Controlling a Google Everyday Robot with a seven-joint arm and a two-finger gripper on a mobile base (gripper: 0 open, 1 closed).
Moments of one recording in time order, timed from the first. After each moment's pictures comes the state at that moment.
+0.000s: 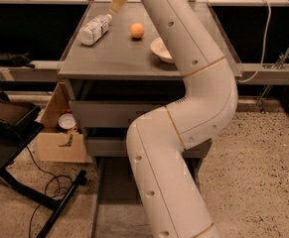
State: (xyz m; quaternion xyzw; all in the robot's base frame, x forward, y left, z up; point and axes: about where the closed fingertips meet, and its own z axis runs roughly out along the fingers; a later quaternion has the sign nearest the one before) arm 0.866 0.037 1.022 -0.45 0.76 -0.16 0.45
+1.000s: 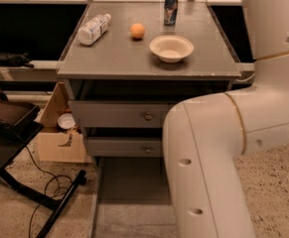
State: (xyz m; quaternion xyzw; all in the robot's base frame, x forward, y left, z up) arm 0.810 -0.111 1.118 -0.35 0.80 -0.11 0.47
